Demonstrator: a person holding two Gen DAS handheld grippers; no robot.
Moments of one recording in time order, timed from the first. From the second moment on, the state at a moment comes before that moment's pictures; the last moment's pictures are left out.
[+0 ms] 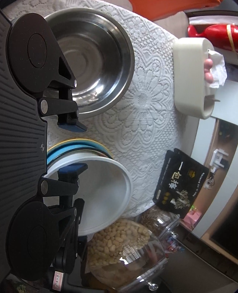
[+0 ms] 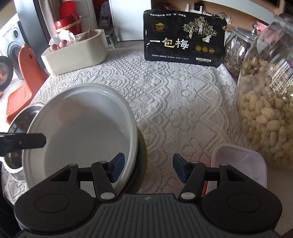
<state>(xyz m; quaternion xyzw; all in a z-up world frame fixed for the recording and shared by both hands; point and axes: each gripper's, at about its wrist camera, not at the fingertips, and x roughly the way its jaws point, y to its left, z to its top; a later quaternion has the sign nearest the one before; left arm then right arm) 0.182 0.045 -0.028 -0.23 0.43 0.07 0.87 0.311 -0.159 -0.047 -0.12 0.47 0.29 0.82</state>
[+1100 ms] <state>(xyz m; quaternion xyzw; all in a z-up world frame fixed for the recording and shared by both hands) 0.226 0.043 -0.070 -0.26 0.51 0.05 0.82 0.337 -0.162 -0.092 0.07 0.61 0.34 0.71</state>
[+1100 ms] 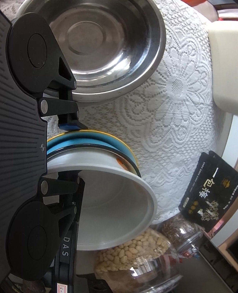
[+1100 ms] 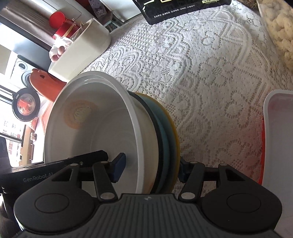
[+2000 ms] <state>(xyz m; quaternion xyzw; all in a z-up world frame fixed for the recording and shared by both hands) 0.194 0.035 -0.068 -0.24 0.55 0.02 0.80 0.302 -0.163 -0.083 0.02 0.63 0.35 0.70</state>
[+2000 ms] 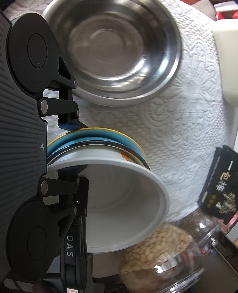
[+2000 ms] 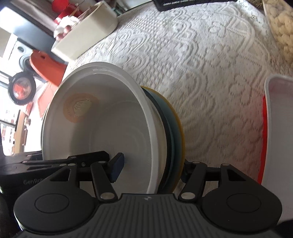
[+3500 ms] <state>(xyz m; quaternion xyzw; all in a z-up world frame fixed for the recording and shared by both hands) 0.194 0.030 -0.069 -0.24 0.54 0.00 0.81 0.288 -0.164 -0.079 0.00 0.58 0.34 0.74</state>
